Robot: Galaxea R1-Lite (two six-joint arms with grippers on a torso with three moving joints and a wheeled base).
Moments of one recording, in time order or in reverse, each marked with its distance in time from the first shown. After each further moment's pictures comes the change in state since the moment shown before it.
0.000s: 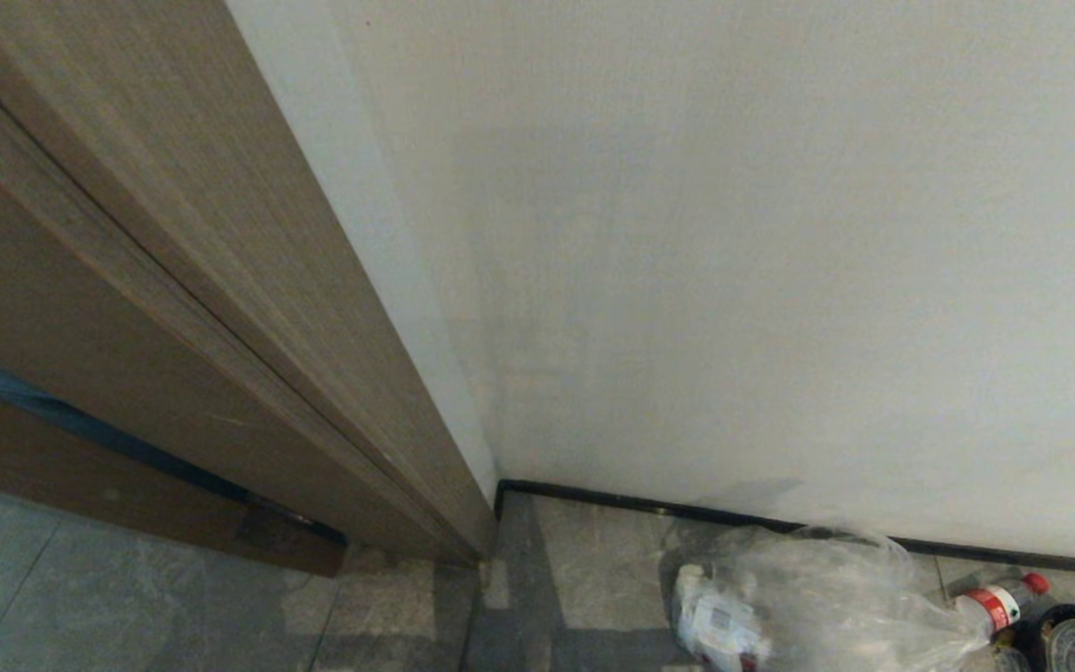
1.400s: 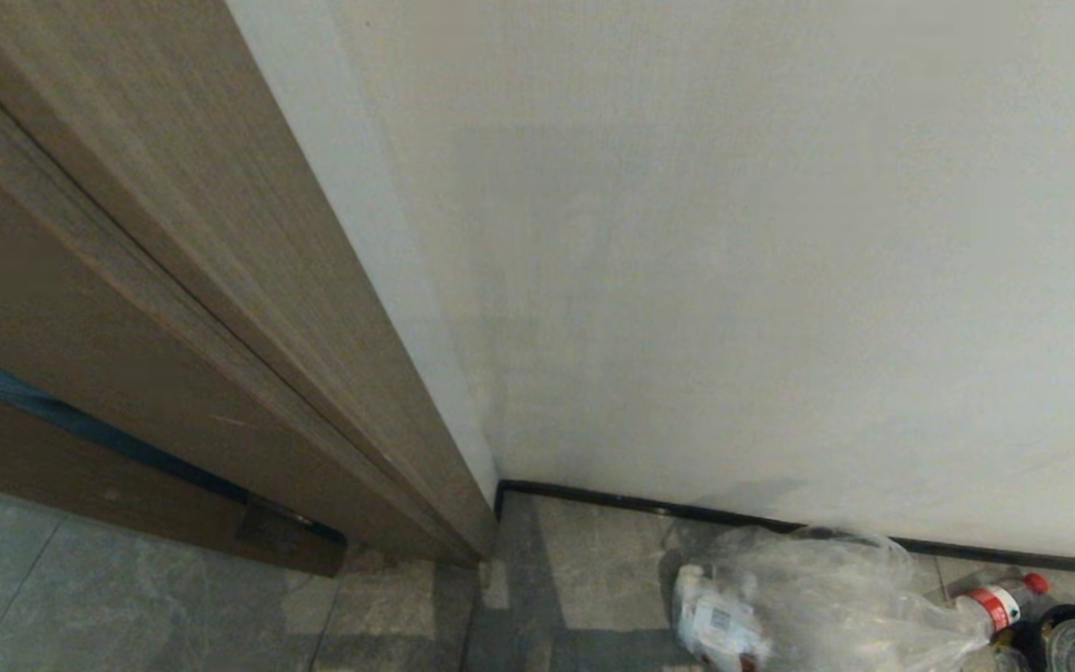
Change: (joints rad) left arm 0.000 0.000 0.000 0.000 0.000 0.000; right arm -0.001 -0.001 0.000 -0.002 -0.003 0.022
